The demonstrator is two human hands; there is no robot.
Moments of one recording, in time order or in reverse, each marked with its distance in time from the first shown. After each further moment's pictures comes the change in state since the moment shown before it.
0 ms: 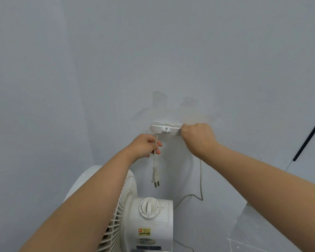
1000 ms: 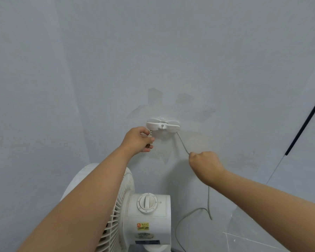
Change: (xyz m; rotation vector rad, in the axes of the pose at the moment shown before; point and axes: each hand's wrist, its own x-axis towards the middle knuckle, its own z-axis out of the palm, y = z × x) left_hand 0.005 -0.004 -0.002 -0.233 0.181 -0.009; right_hand -0.063 -0.008 0.051 0.005 -0.169 -0.059
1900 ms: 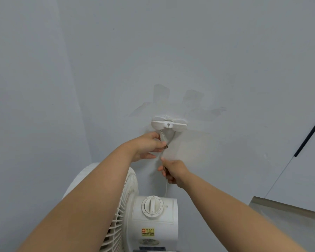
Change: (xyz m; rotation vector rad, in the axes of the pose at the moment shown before) left_hand 0.003 0.002 0.005 0.012 -0.374 -0.197; right_hand 0.068 -0.080 0.045 1.860 -0.368 0.621
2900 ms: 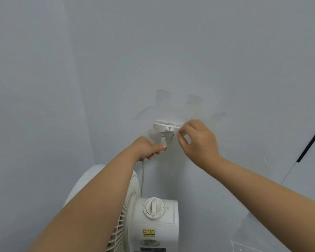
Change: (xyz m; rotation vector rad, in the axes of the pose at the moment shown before) left_hand -0.003 -0.005 -0.003 0.352 0.248 -0.058; right_hand -0.053 -0.073 -0.051 -0.912 0.731 -1.368
